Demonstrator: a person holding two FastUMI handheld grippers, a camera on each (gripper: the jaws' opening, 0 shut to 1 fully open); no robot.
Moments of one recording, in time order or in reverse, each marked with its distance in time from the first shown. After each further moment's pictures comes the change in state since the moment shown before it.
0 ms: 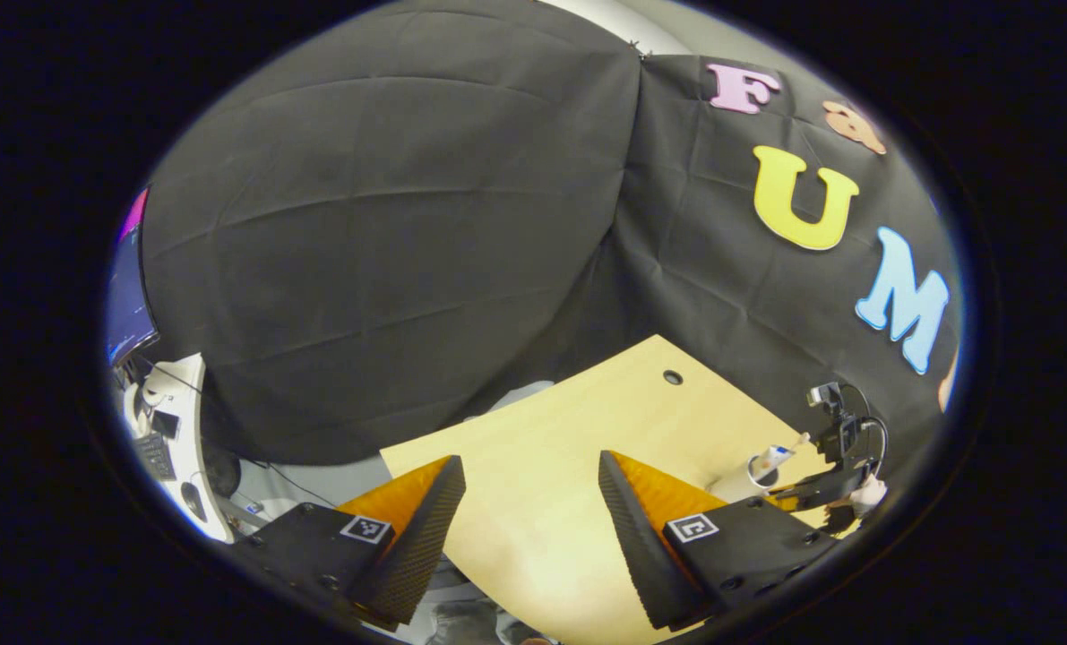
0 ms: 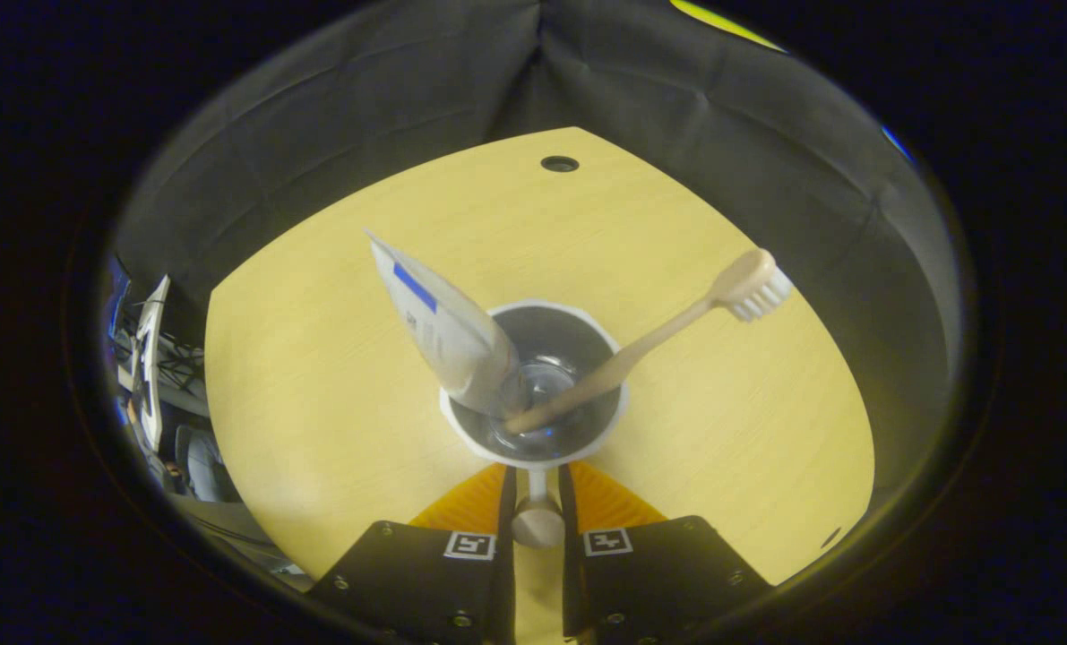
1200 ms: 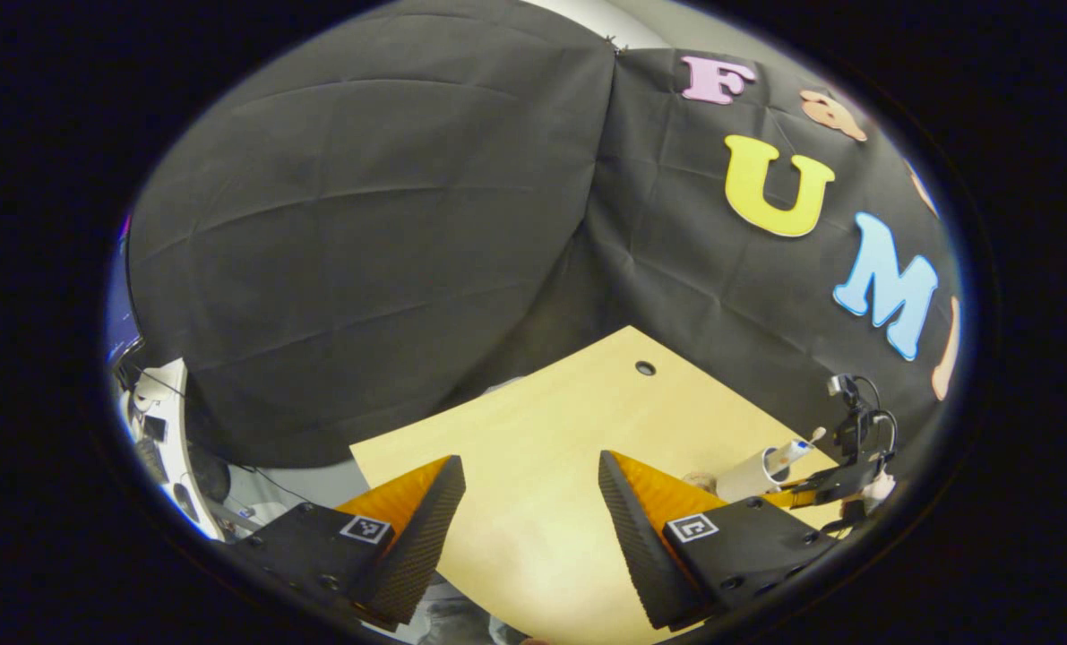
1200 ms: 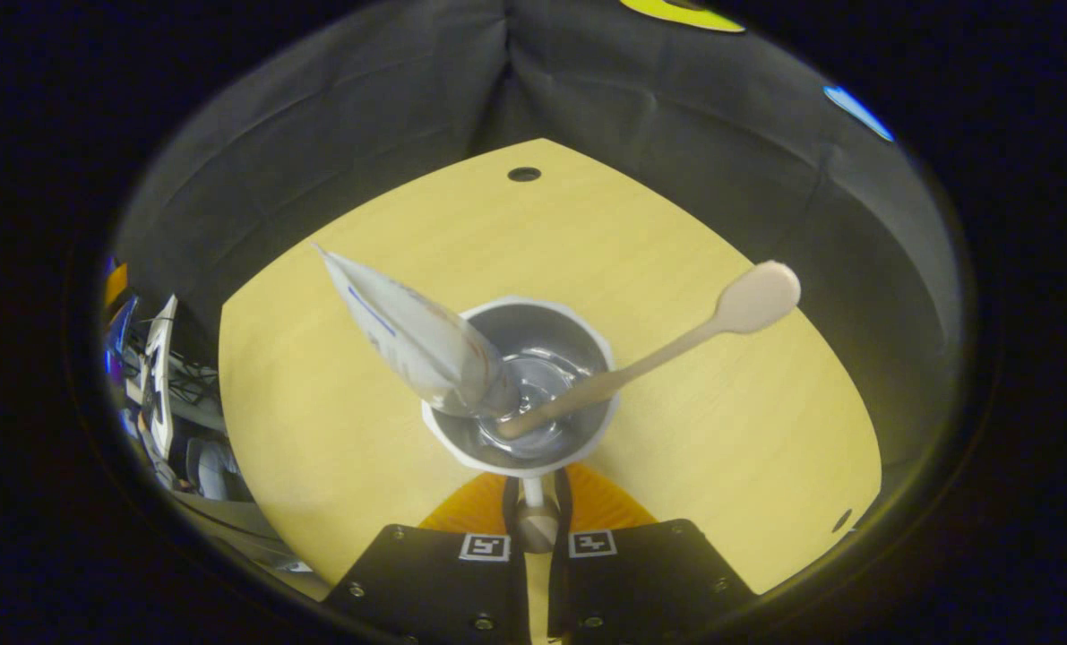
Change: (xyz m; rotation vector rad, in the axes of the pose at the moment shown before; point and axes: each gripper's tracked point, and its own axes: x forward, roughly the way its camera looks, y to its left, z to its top) left arm -0.003 -0.036 -0.009 0.028 0.019 -0.048; right arm -0.030 -0.027 -0.013 0.044 -0.048 0.036
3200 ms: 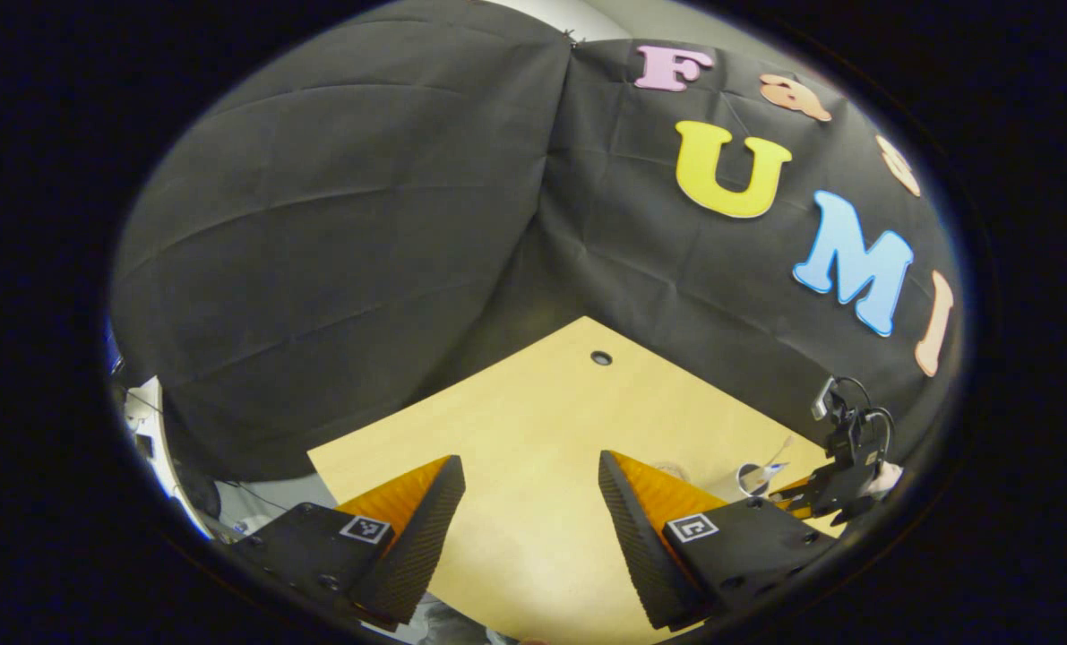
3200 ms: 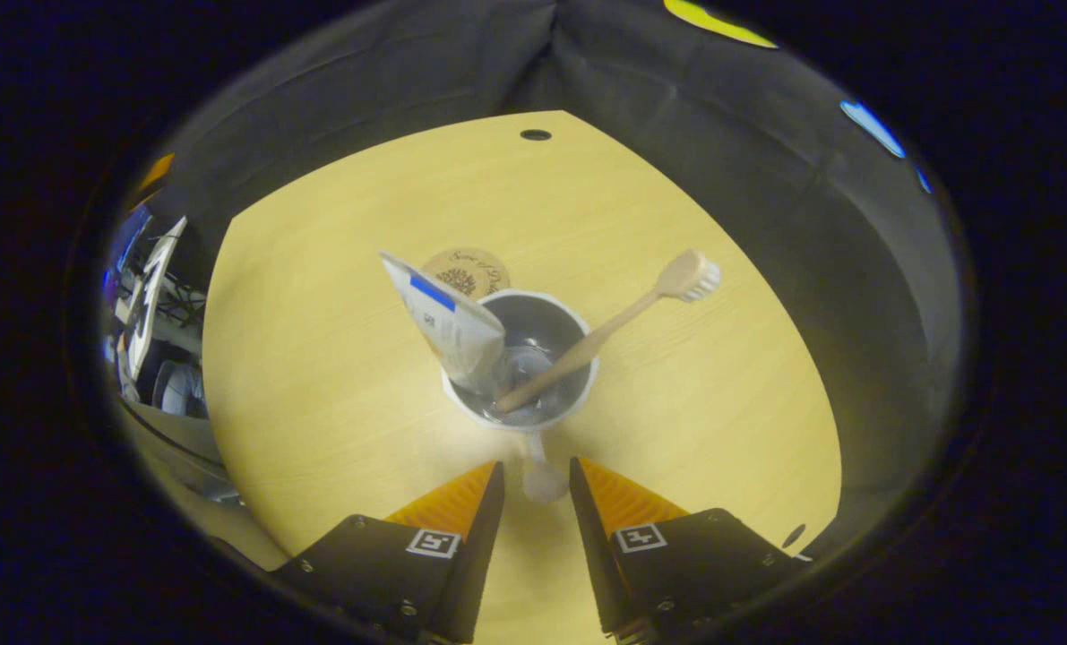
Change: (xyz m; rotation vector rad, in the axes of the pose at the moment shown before) left arm 0.008 -0.047 -0.014 0.054 0.022 -0.105; right arm -0.025 -0.054 -0.076 -0.187 0.118 -0.038
